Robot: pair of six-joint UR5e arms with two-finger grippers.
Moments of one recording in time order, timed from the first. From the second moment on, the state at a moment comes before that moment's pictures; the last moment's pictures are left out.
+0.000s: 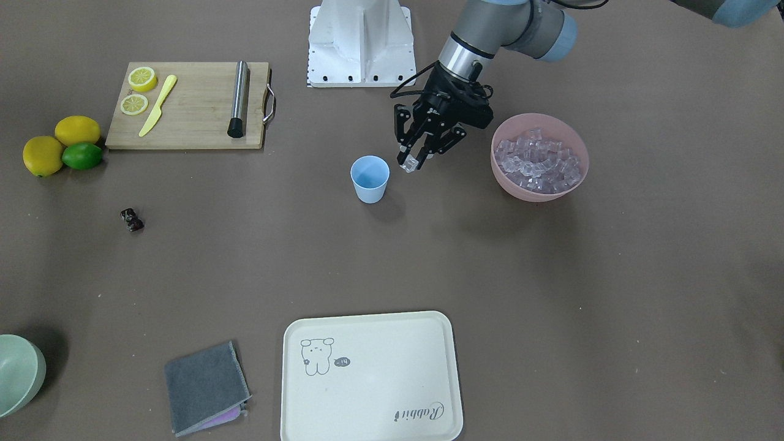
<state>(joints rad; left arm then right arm) -0.44 -2.06 -1.86 -2.07 -1.56 -1.40 1.34 -1.62 1.93 -1.34 2.28 0.42</state>
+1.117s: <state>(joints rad) -0.31 -2.13 -1.79 -2.10 -1.39 -1.46 1.34 -1.62 1.92 -1.34 2.28 0.42</state>
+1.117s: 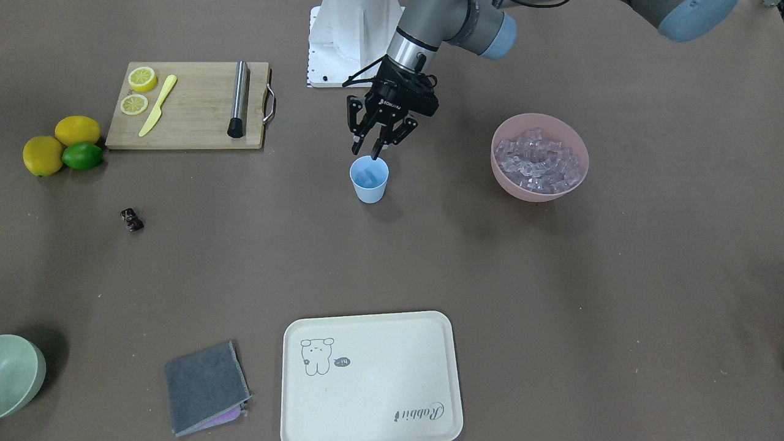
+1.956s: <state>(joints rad) -0.36 -1.82 -2.03 -2.06 -1.49 -1.25 1.34 -1.62 1.92 -1.34 2.28 0.42</state>
